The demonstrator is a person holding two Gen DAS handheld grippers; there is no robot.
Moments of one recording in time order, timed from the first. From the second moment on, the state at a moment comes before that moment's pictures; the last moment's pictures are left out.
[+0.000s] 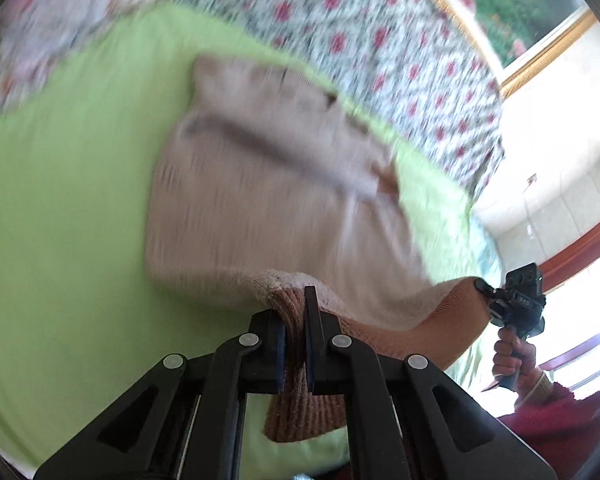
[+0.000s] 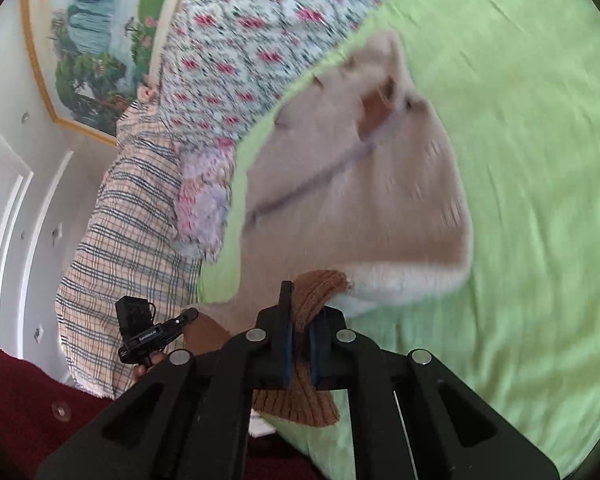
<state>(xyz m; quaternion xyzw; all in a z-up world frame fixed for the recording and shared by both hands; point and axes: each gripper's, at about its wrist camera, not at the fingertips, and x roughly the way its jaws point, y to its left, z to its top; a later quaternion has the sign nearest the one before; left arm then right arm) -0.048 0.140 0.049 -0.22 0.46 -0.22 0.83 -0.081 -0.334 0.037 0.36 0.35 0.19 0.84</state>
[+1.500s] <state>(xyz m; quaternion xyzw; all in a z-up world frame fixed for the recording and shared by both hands) 0.272 0.008 -0.032 0.01 0.54 -0.27 0.80 0.265 -0.267 0.007 -0.03 0.51 0.15 0.85</state>
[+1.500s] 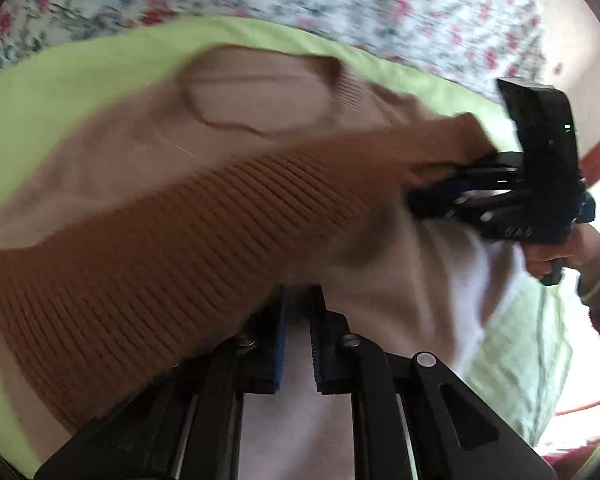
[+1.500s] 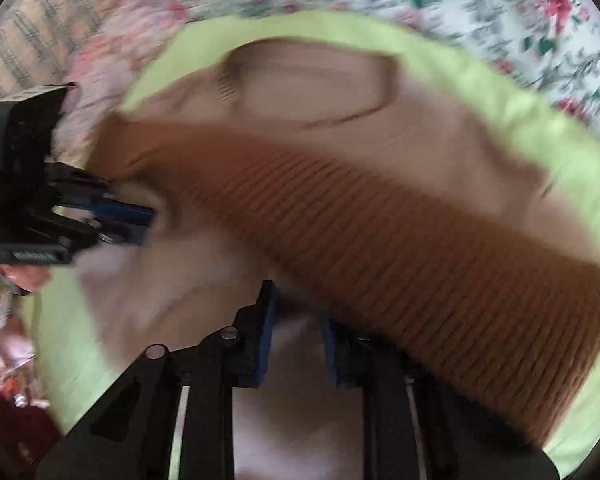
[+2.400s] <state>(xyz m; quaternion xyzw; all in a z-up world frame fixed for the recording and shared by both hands) 0.138 0.107 -0.009 -0.20 0.50 -0.09 0.84 0.112 -0.336 0.017 0.24 0.41 0.04 0.88</state>
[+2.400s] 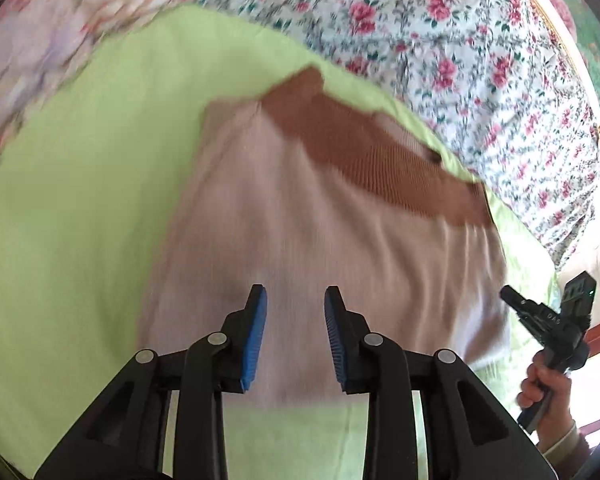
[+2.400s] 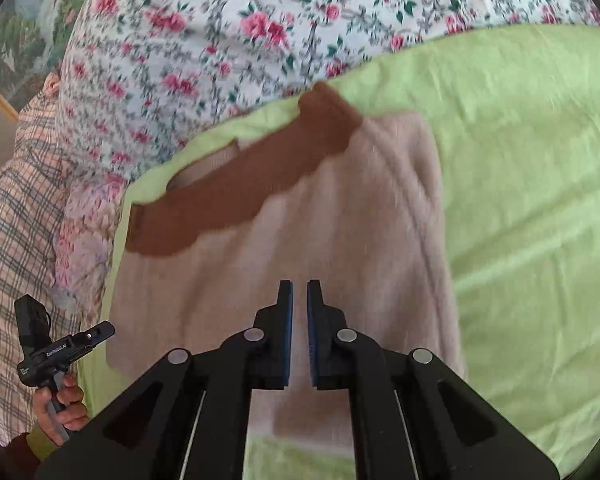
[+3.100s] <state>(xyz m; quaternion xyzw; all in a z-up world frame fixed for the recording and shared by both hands) 0.081 0.102 -0.068 -0.34 0.52 -0.06 0.78 0.069 -0.271 -0.004 0.23 0.46 0.08 0.86</state>
